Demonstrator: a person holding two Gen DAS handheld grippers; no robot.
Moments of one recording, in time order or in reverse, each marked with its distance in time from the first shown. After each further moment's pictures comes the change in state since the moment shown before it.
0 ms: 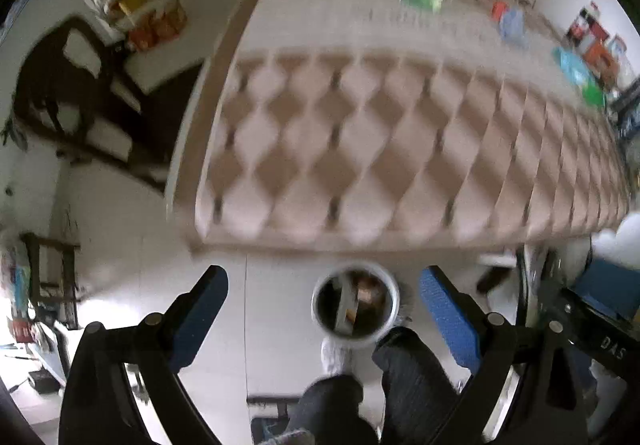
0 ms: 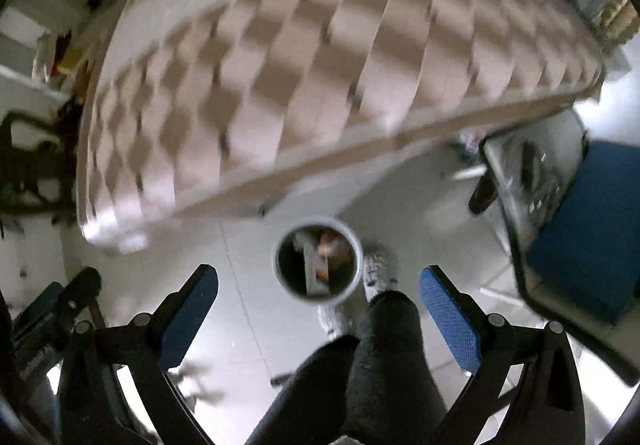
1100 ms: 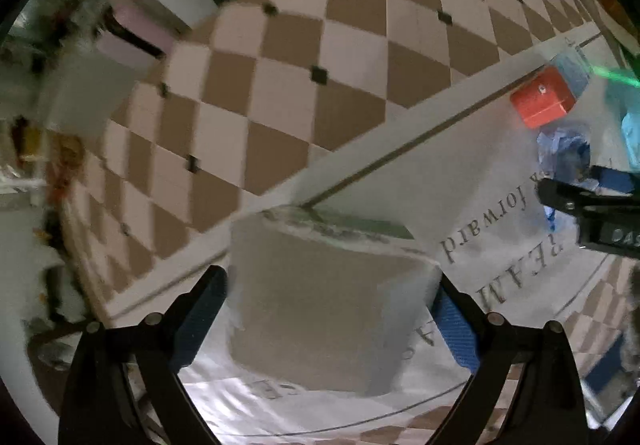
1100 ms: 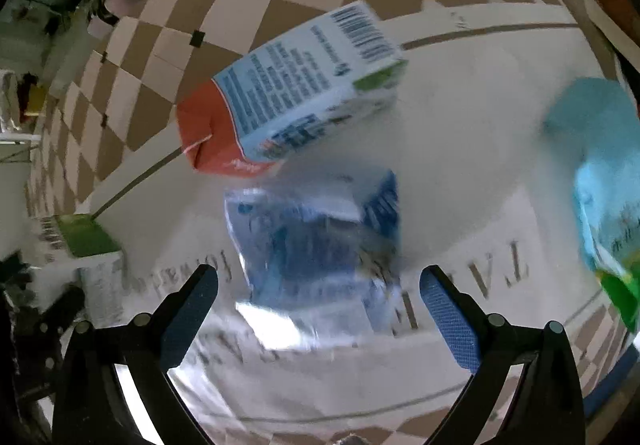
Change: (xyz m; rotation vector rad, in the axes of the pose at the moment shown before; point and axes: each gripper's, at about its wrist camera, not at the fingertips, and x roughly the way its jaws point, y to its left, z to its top) left arm 0.205 -0.224 0.437 0.559 0.334 0.015; right arm 0.143 -0.063 0.554 0.079 0.176 -0.004
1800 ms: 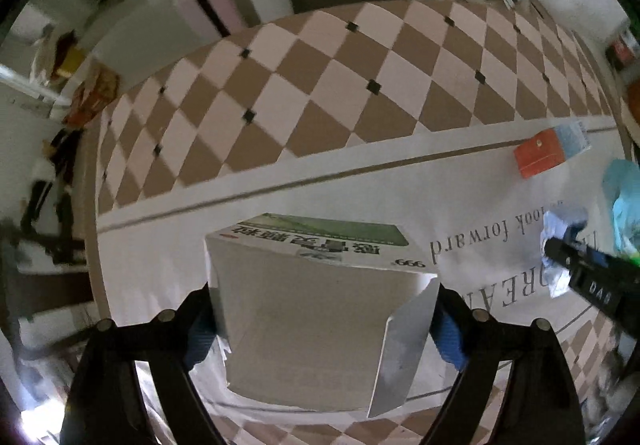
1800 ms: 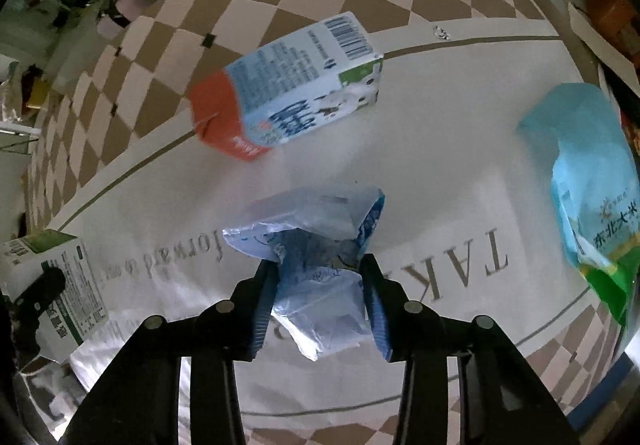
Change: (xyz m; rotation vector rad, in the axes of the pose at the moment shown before) left arm -0.042 -0.008 -0.069 -0.350 -0.158 0.020; right arm -0.018 0.010 -0.034 -0.048 -0.098 -0.021
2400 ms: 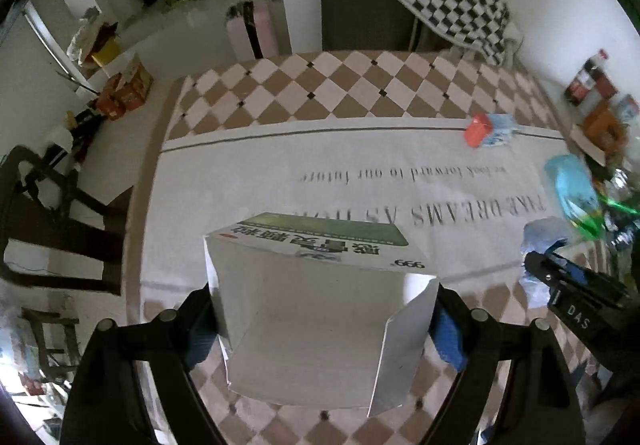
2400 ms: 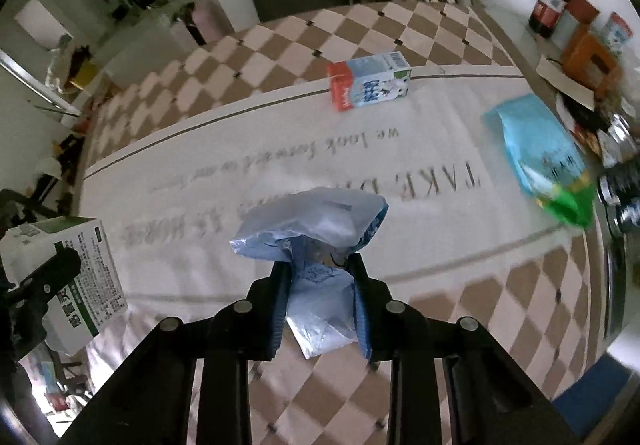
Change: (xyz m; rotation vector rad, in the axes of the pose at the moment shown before) left arm -0.105 0.052 -0.167 -0.135 -0.236 -0.054; right arm -0.118 0.029 -0.160 -0.161 -0.244 0.051
